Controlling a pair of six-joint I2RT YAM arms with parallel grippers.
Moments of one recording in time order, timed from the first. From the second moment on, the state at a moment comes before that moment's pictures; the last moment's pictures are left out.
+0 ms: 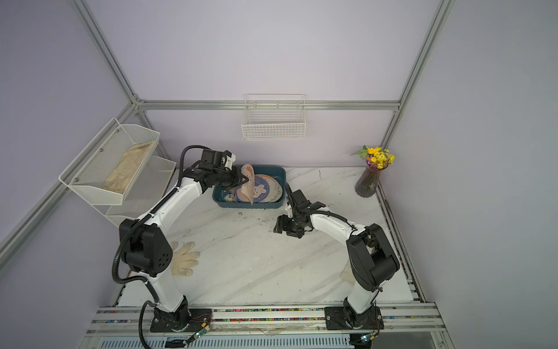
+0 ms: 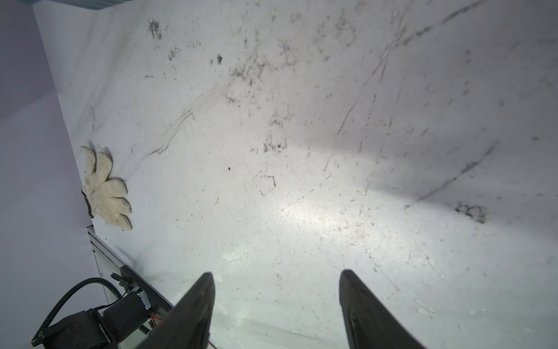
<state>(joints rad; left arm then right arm) -0.28 1.88 1.76 -0.62 0.42 -0.57 0.55 1.68 1.14 -0.57 -0.41 0.63</state>
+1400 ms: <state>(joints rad) -0.26 2.10 1.91 -0.73 -0.01 -0.29 0.53 1.67 1.13 -0.57 -0.39 0.64</state>
